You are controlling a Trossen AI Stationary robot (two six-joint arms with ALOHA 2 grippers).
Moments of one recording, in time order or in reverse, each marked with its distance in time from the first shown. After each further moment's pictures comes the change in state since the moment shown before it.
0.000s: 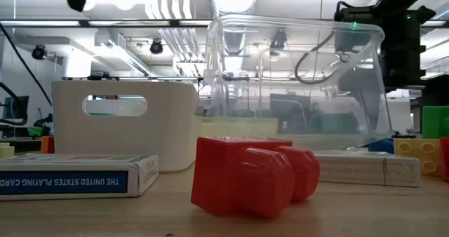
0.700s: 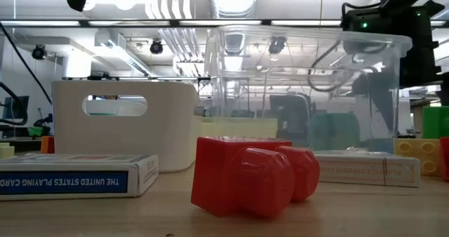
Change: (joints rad) left arm 0.000 0.000 0.002 -0.004 0.001 -0.004; right arm 0.028 -0.035 -0.001 -0.148 0.046 0.104
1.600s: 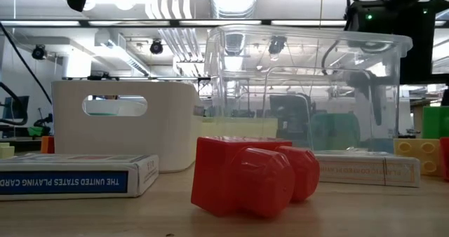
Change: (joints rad) left arm 0.000 -0.001 0.000 0.001 0.001 -0.009; right arm 0.051 -0.026 -0.006 0.028 0.143 0.623
